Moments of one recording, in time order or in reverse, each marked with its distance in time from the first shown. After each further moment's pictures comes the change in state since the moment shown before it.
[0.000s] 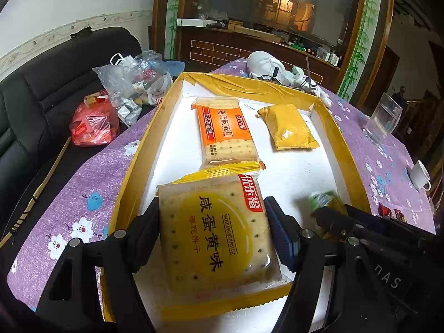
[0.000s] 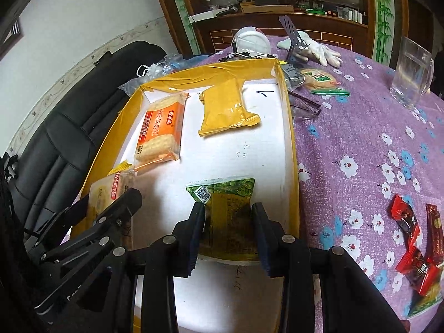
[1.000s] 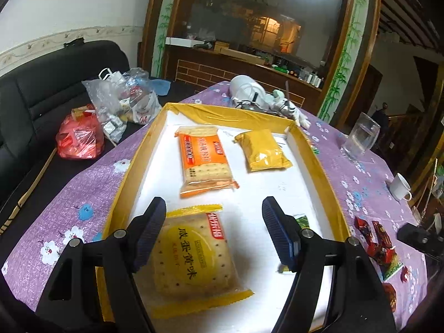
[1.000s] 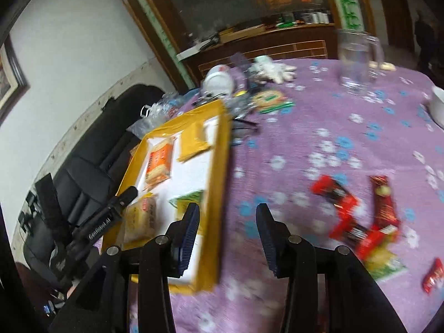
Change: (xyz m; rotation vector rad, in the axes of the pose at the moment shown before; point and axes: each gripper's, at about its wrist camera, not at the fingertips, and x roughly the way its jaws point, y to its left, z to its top) left arm -0.019 -0.001 0.002 -0.012 -0.115 -0.113; right arm -0.114 -0.092 -0.036 0.178 -0.150 0.096
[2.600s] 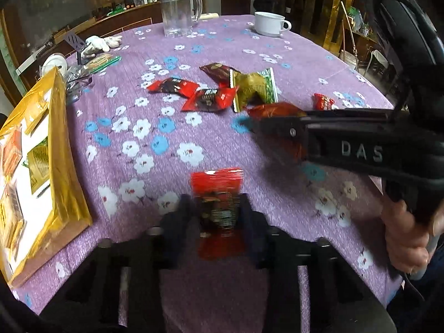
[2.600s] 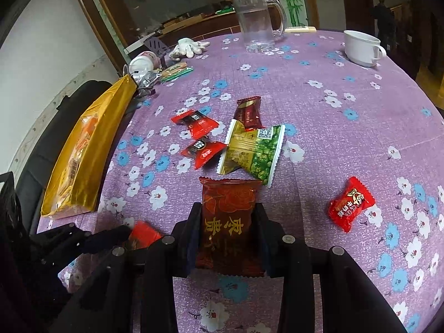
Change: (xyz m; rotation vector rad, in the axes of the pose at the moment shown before) left arm -0.038 -0.225 -0.133 0.661 0.361 -0.307; right arm -0.041 -0.113 -0.079 0.072 0.053 -0.223
